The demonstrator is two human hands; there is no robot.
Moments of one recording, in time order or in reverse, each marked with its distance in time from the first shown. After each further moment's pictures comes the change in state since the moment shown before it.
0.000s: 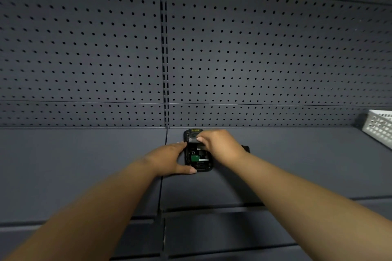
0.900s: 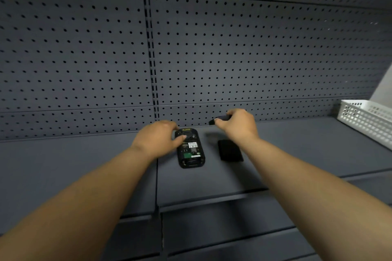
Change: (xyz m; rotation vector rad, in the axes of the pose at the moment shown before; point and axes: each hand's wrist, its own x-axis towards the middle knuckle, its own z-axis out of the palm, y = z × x) left_hand -0.013 0.020 -0.039 0.217 0.393 0.016; right_hand -0.023 0.010 -0.049 0.278 0.379 0.554
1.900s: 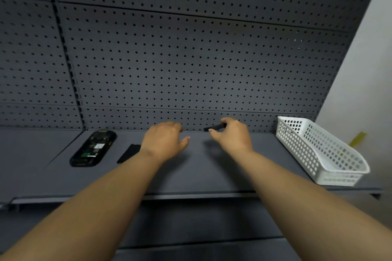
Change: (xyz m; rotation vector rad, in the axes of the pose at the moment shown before) left_hand 0.067 0.293 0.050 0.108 0.140 -0.095; right_hand 0.071 0.199 -0.183 -0.027 -0.028 -0.208
